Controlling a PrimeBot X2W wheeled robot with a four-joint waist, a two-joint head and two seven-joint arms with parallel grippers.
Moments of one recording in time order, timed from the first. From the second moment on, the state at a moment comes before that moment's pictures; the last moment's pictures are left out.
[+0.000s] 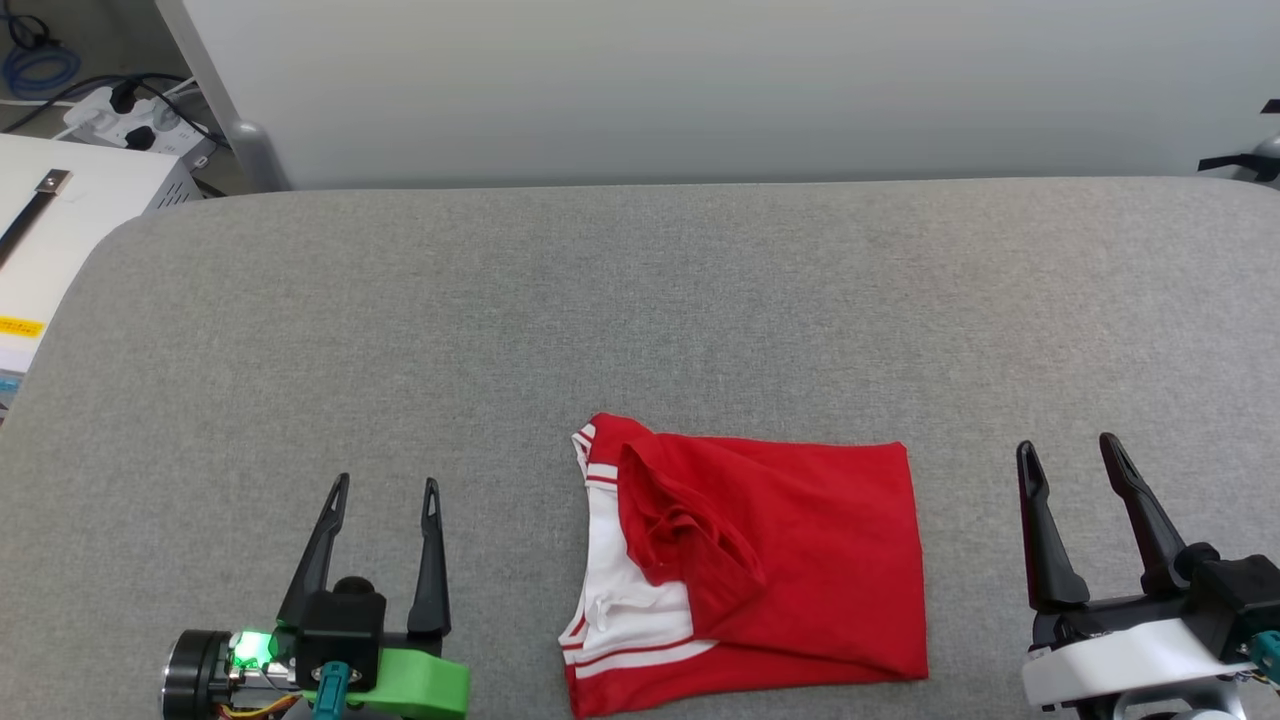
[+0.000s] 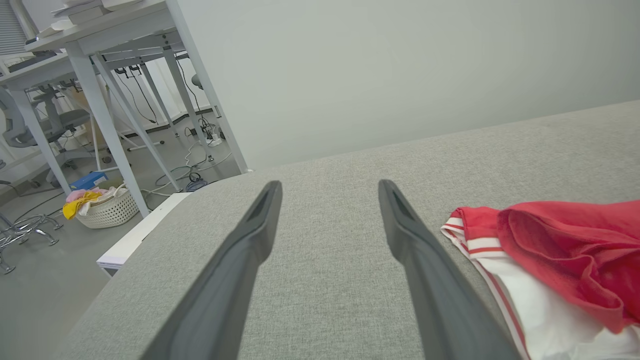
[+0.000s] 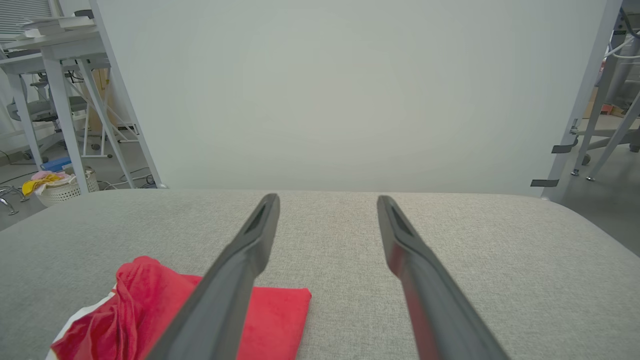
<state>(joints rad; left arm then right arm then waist) 0.06 0.22 -0.21 0.01 -0.03 0.22 -0.26 0.08 -0.09 0.01 -0.08 0.17 0.13 -0.26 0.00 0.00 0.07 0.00</state>
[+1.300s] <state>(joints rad) -0.04 0.18 -0.25 0.04 -0.02 0.18 -0.26 -0.19 -0.53 0.30 0.09 0.92 0.13 0.68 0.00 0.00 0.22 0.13</state>
